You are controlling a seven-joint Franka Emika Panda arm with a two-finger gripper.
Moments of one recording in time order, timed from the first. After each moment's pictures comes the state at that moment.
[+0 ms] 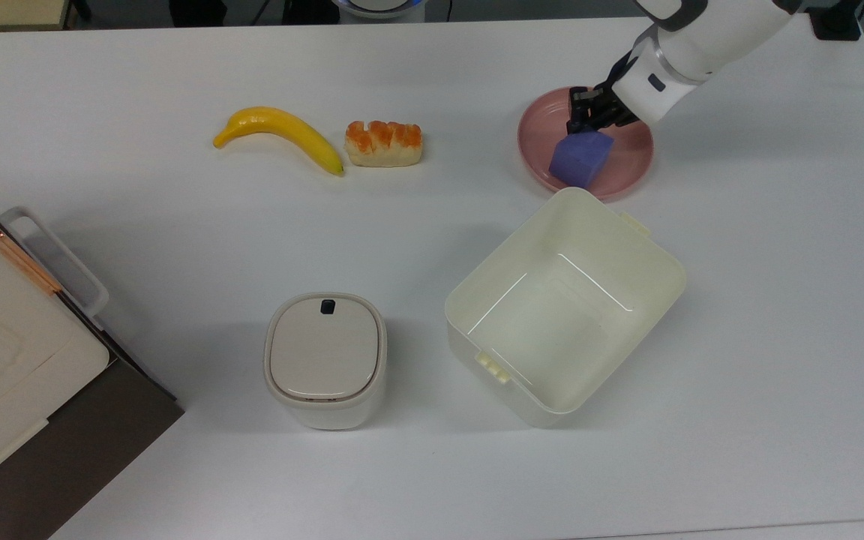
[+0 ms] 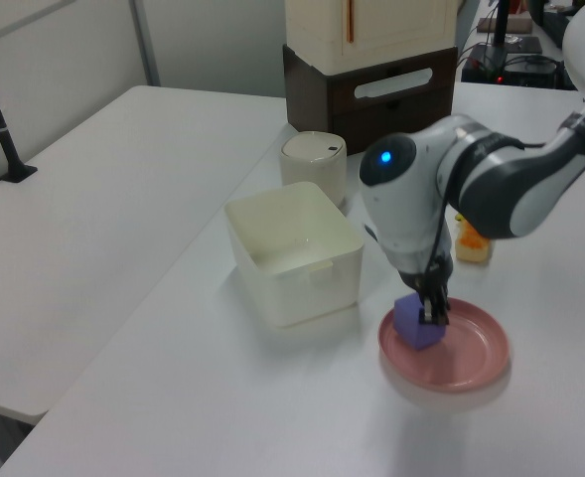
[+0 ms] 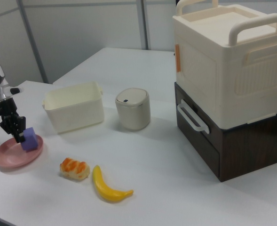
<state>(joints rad) 0.15 0.47 0.58 -1.65 -0.40 1.67 0.70</state>
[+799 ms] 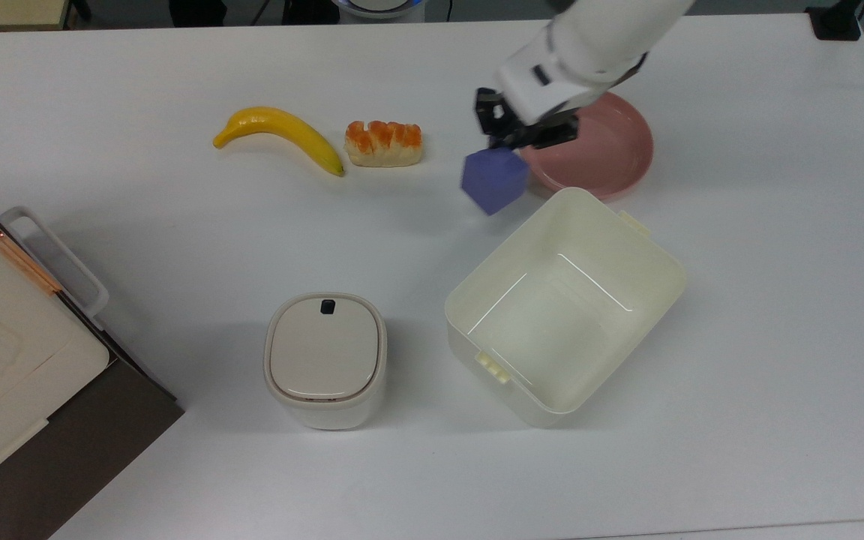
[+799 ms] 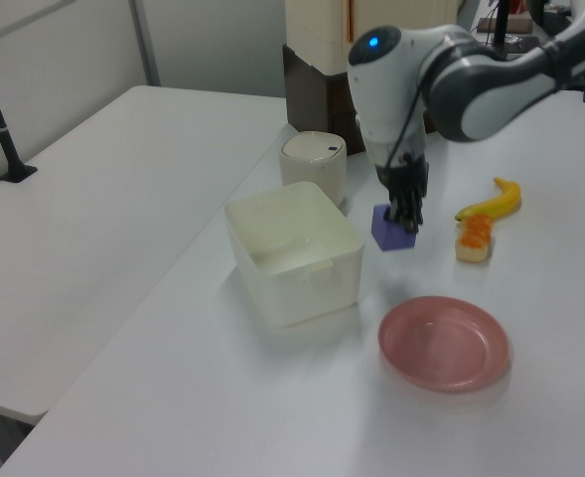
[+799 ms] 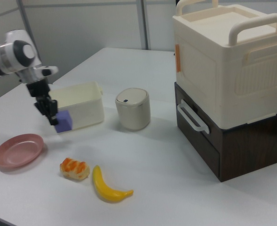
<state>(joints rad) -0.10 0.36 0.58 -1.63 -0.40 1.67 0.70</state>
